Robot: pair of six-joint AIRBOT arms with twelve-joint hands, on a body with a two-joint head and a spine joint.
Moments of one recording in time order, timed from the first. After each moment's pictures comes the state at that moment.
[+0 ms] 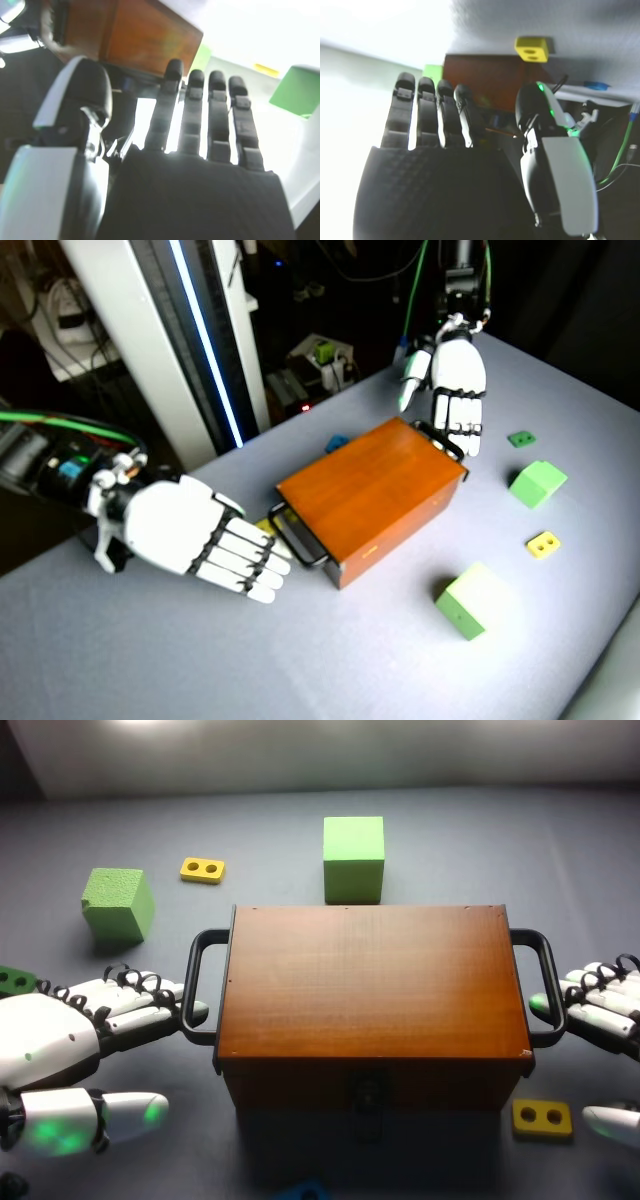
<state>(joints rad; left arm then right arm) 1.10 -0.92 1.09 0.14 -0.96 0.52 -1.08 -0.89 0.88 0.24 0.87 -1.05</state>
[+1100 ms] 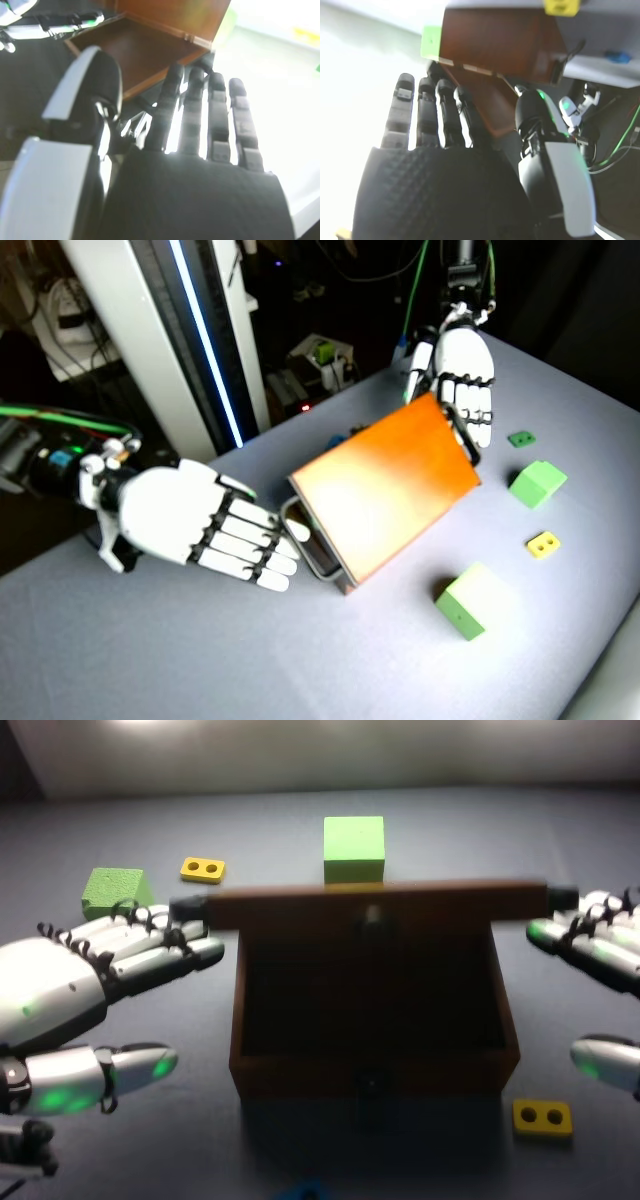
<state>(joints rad) 1.03 -0.89 1.08 0.12 -1.09 0.57 -1.05 -0.85 0.86 0.20 1.05 -1.00</state>
